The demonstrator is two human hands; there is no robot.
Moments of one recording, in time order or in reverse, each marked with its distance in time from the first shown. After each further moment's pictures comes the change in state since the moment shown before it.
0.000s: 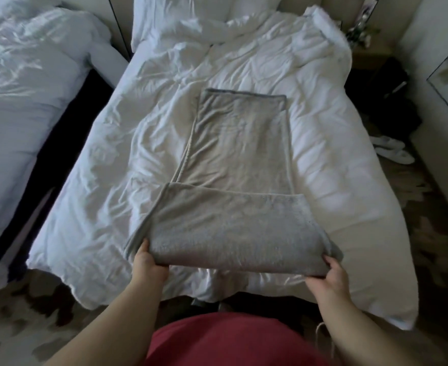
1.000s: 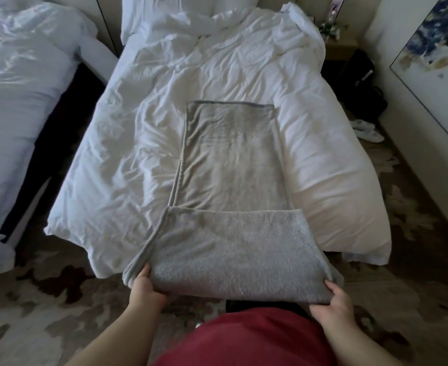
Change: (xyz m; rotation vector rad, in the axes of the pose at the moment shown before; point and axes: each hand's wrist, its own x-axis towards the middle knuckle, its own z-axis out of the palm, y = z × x) left_hand -0.048 -0.006 -0.212 0.202 0.061 -0.165; right_hand -0.105 0.081 -0.205 -0.022 0.129 0.054
